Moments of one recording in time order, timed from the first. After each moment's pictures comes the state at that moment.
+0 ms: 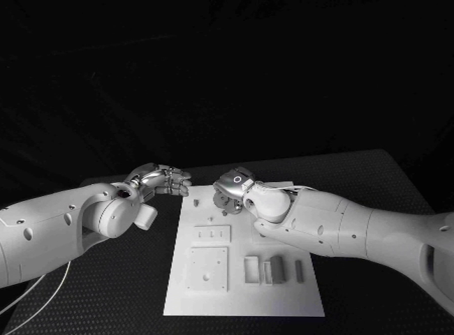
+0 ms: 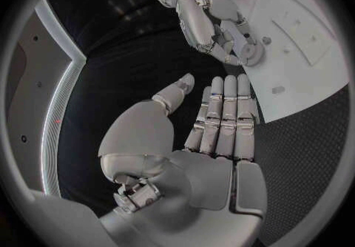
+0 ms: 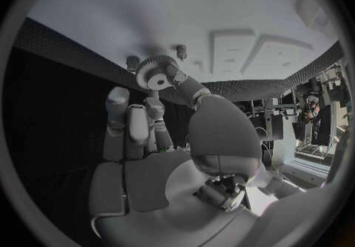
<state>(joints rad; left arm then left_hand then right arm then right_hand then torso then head) 1.31 -0.73 -0.14 1.28 -0.15 -0.18 0.14 1.06 -0.06 0.52 -0.28 0.06 0.85 0.18 0.33 0.50 1.18 0.11 0.14 0.19 1.00 0.09 0.34 0.74 0.01 0.97 -0.01 0.16 0.76 1.23 -0.35 -0.18 1.03 -2.02 -0.36 -0.25 1.08 -0.11 0.59 -0.29 0.10 0.90 0.06 0.37 0.44 1.05 0.00 1.23 1.13 1.26 -0.11 1.54 1.06 0.22 1.14 -0.05 1.05 1.31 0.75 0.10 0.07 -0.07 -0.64</state>
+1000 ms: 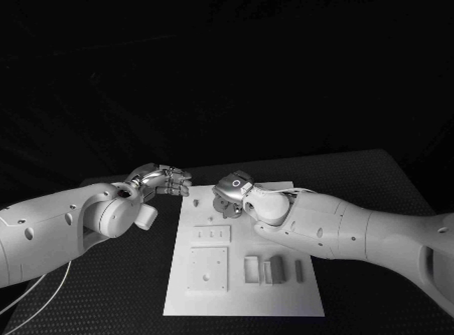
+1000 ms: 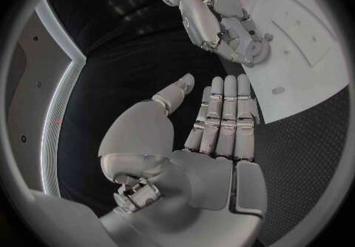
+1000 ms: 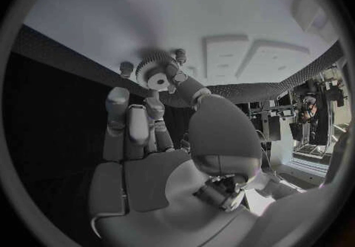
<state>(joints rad) 1.31 -0.73 -0.14 1.28 -0.15 -0.18 0.14 1.06 -0.06 0.52 -0.28 0.06 0.85 0.18 0.33 0.50 1.18 0.11 0.13 0.19 1.00 0.09 0.34 0.74 0.01 0.97 -0.01 0.16 0.76 1.23 -0.34 -0.20 1.03 -2.01 -0.35 -0.23 1.08 -0.11 0.59 -0.28 0.09 0.90 0.06 0.37 0.44 1.05 0.00 1.23 1.13 1.26 -0.11 1.54 1.05 0.22 1.14 -0.05 1.05 1.31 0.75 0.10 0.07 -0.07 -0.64</state>
